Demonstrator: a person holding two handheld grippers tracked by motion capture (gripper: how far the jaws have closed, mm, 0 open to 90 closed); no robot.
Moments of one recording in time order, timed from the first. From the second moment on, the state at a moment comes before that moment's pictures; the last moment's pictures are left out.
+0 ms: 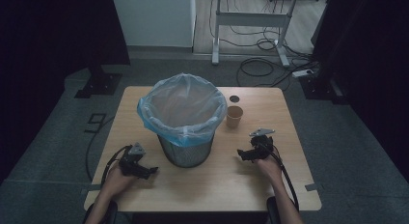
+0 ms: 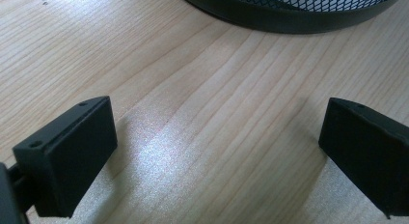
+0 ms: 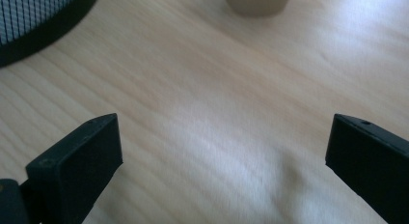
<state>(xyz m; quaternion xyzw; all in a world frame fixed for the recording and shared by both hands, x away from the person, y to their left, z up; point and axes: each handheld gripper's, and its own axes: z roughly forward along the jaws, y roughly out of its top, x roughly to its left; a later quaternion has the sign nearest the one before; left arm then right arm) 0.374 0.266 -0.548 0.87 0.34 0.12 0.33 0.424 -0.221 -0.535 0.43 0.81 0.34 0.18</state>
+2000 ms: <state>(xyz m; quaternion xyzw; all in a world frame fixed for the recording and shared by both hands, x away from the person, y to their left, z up) 0.374 0.266 -0.548 0.87 0.34 0.12 0.33 0.529 -0.172 -0.493 0.44 0.80 0.37 0.18</state>
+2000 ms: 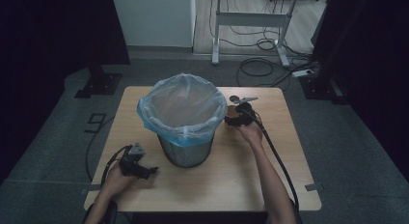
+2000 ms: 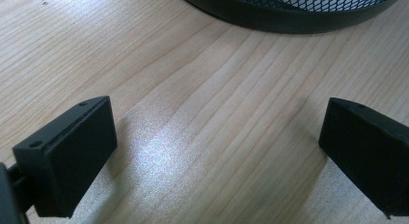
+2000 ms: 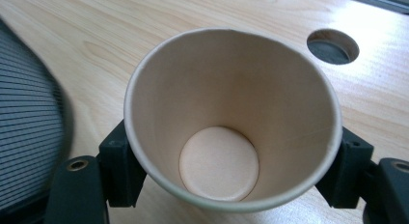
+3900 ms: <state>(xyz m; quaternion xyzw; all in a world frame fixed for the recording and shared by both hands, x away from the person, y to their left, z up) 0.374 0.266 -0.548 0.87 0.34 0.12 0.33 0.446 -0.184 -0.333 0.35 0.84 0.39 0.17</state>
